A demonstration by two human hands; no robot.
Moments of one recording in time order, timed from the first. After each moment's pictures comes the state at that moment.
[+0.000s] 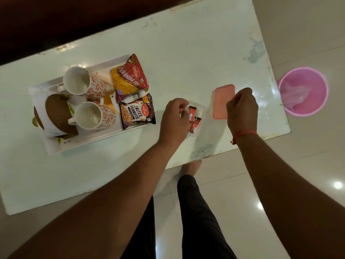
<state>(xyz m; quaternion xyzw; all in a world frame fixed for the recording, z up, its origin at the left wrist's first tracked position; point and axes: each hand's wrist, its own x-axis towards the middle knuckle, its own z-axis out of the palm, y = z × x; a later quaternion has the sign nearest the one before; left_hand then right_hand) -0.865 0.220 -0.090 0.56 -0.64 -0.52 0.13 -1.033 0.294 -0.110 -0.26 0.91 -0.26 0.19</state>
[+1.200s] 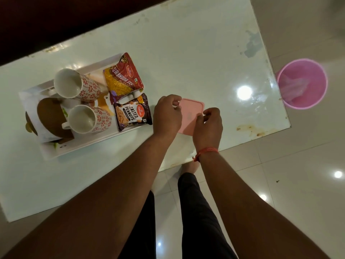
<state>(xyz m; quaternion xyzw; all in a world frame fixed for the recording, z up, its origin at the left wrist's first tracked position) -0.872 0.198 -0.109 0.59 -0.69 -0.41 0.05 -0.933 0.289 -0.120 -0.10 0.90 -0.33 0.26</state>
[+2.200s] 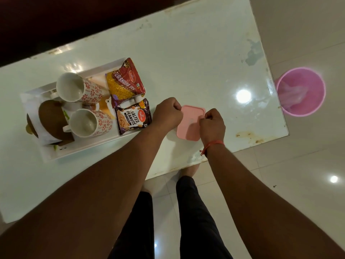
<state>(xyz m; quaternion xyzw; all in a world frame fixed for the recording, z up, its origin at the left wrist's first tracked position) -0.879 0.164 -0.117 0.58 -0.65 -0.48 -0.08 -0.965 0.273 -0.126 -0.05 0.88 -0.31 0.35</state>
